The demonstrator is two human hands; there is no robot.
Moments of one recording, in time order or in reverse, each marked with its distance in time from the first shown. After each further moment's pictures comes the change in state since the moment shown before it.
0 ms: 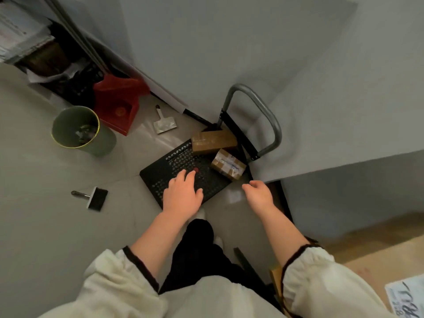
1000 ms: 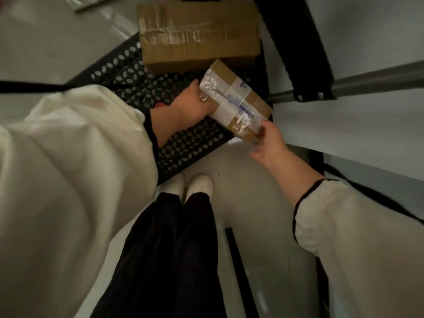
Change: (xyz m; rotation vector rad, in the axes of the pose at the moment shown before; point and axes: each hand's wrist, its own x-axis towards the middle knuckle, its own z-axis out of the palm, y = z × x) left_hand 0.383 -0.030 0.324 -0.469 -0.331 -0.046; right_hand 0.418 0.153 0.119 0.580 -0.108 0.467
